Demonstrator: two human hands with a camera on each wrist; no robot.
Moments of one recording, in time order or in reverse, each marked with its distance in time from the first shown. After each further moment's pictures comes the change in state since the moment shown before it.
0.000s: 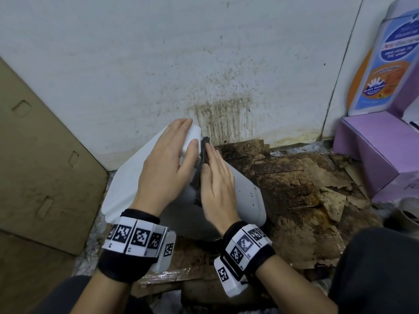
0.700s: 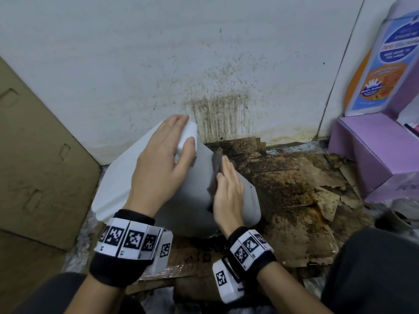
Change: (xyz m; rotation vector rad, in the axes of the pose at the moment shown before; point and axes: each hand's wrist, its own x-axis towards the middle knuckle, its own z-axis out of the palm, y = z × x) left_hand -0.007 0.004 0.000 0.047 0.053 -0.011; right_hand -0.010 0.033 -0.009 0.035 0.064 0.237
